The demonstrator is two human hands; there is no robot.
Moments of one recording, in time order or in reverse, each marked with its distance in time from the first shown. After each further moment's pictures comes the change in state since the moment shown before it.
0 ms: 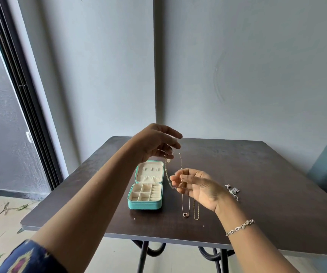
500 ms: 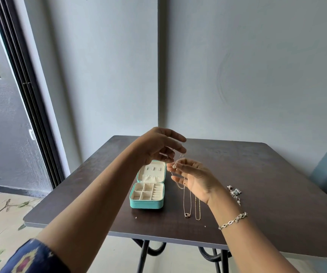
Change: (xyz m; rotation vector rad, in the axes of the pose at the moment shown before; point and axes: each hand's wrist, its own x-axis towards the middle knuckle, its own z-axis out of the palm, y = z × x) left_hand -0.004 -0.005 0.000 0.009 -0.016 -0.040; right_hand 0.013 -0.014 0.026 -0.012 0.010 -0.112
